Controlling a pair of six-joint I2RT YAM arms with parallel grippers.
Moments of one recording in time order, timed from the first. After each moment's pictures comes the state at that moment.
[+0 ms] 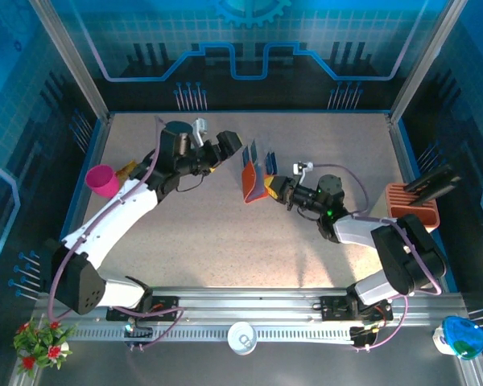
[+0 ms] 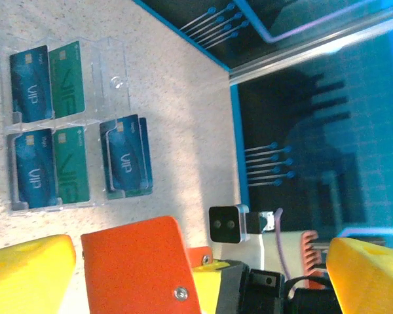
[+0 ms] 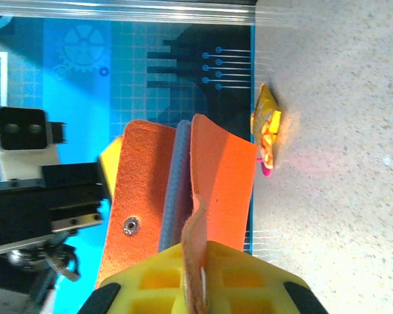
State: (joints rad) left arm -0.44 1.37 1.24 -0.33 0.33 -0.93; right arm 0.40 1.48 0.48 0.94 -0.67 1.47
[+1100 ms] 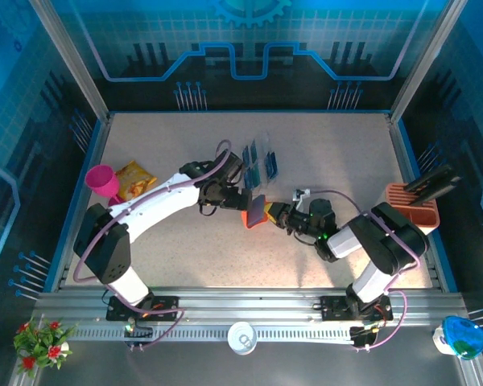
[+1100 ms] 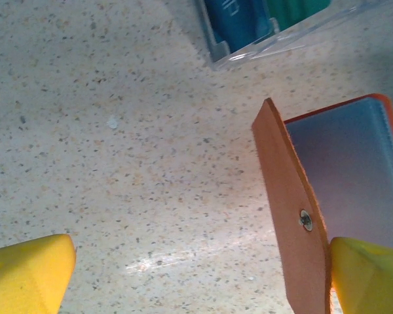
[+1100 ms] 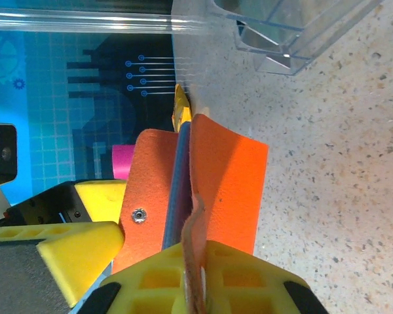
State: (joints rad) left arm -0.66 1.64 1.30 -0.85 -0.06 -0.55; right arm 0.49 1.68 0.29 1.15 -0.50 1.40
